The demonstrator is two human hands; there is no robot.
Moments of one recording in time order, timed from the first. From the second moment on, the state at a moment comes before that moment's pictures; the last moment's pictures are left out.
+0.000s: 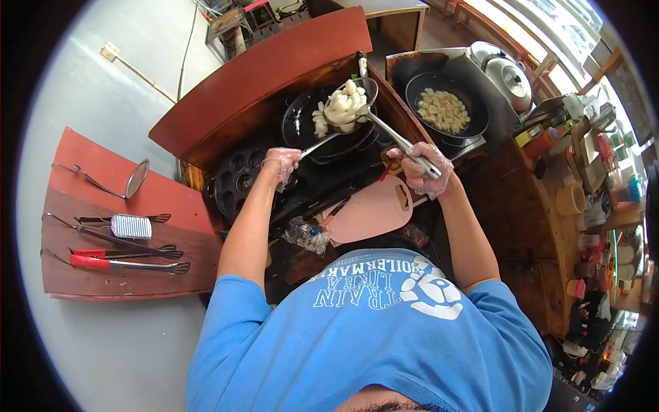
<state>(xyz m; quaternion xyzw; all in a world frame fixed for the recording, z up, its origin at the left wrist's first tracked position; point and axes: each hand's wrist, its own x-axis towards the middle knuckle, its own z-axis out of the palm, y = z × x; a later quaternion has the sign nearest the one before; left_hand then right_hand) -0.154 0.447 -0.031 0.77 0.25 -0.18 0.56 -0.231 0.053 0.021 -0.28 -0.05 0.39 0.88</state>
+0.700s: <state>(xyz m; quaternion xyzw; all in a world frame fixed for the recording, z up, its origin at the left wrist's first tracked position) -0.144 0.500 -0.006 0.82 0.19 0.01 0.55 -0.251 0.056 0.020 -0.35 0.03 0.38 0.85</state>
